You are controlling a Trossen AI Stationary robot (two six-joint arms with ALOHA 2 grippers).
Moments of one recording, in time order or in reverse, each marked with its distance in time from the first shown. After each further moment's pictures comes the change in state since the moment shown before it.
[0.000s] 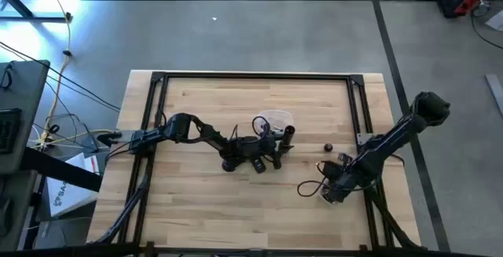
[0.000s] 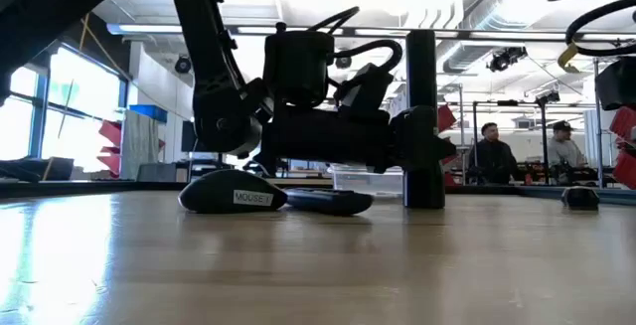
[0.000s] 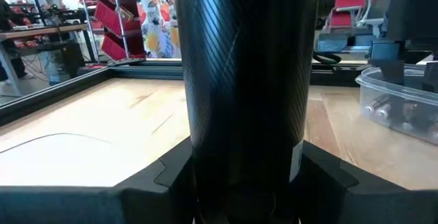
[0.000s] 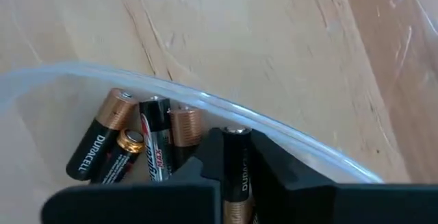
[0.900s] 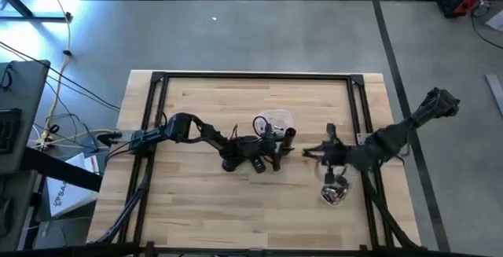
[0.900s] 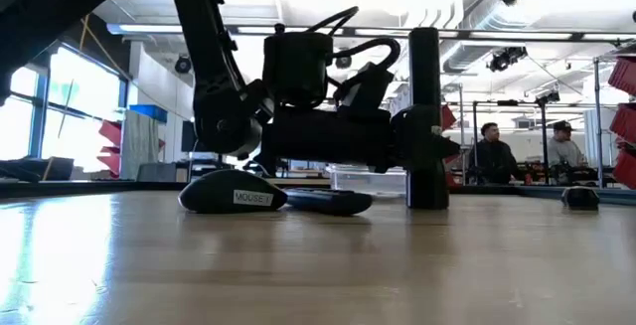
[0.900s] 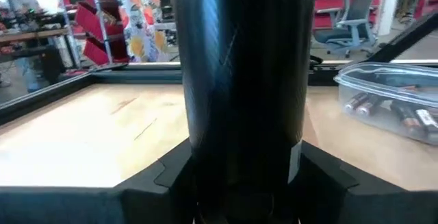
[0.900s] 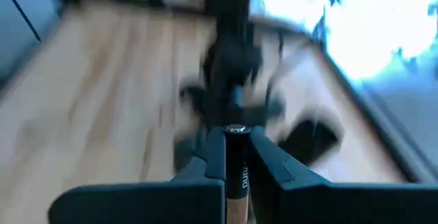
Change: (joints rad) left arm -0.001 0.001 -0.001 0.024 0.080 0.038; right arm -0.199 -0.365 0.228 0.440 0.470 -1.149
